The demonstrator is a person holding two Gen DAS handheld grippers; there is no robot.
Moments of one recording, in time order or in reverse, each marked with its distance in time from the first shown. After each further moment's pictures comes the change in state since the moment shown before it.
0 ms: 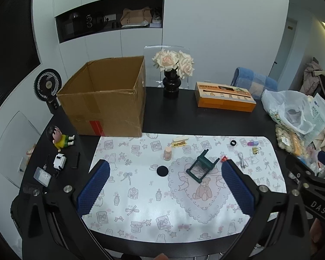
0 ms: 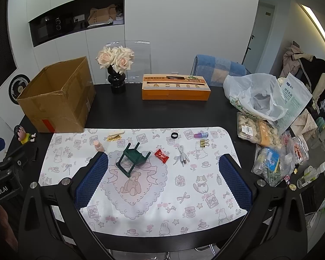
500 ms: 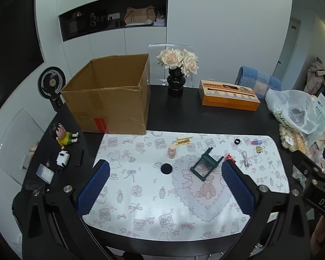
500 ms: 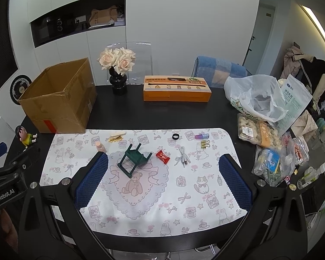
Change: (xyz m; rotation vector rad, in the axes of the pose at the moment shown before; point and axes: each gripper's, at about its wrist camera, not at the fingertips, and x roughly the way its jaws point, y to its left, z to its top) left arm -0.002 0.000 -0.001 -0.001 0.007 0.030; right arm -0.005 -0.004 -0.001 -0.010 -0.008 0.004
